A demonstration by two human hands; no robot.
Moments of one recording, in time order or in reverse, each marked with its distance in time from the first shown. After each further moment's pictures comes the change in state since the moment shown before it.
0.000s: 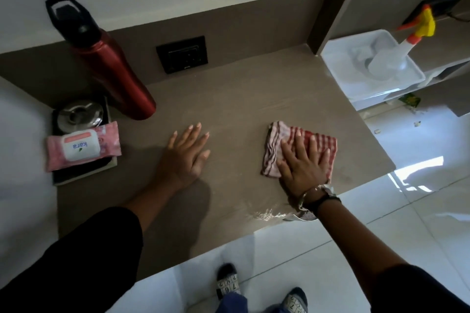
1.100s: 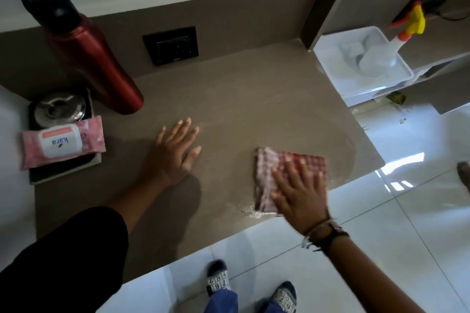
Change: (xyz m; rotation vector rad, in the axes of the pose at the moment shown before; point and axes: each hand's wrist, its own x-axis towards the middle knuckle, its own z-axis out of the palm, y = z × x) left_hand 0.003 -0.005 0.007 -0.036 0.025 -0.008; right_hand -0.066 0.015 0.013 -0.049 -0.073 -0.194
